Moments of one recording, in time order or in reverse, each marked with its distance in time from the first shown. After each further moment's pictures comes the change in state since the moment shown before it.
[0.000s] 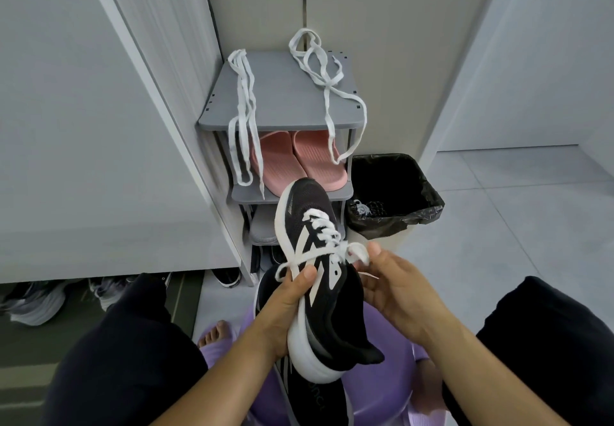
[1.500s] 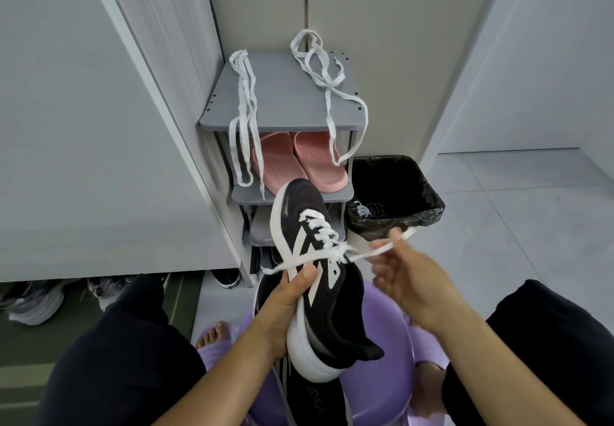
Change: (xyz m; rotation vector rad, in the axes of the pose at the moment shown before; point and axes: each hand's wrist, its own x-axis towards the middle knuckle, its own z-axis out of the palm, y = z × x) left_hand -0.003 0.005 0.004 0.003 -0.010 0.021; right_hand 0.007 -0.016 -0.011 0.086 0.194 0.034
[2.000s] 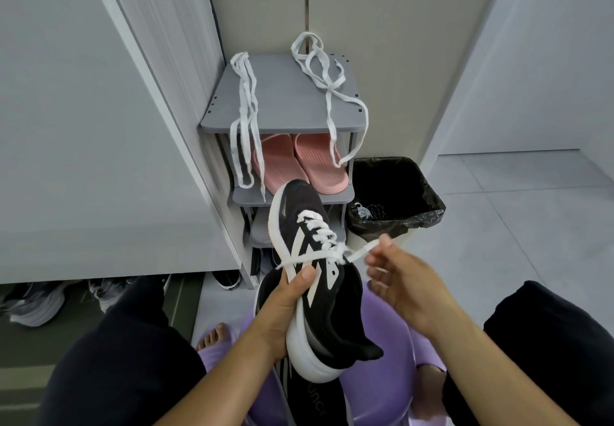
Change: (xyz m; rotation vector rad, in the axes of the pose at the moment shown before) left_hand 0.001 0.001 -0.002 0.026 -0.020 0.023; right_hand 0.004 0.007 0.002 -0.026 -0.032 -0.037
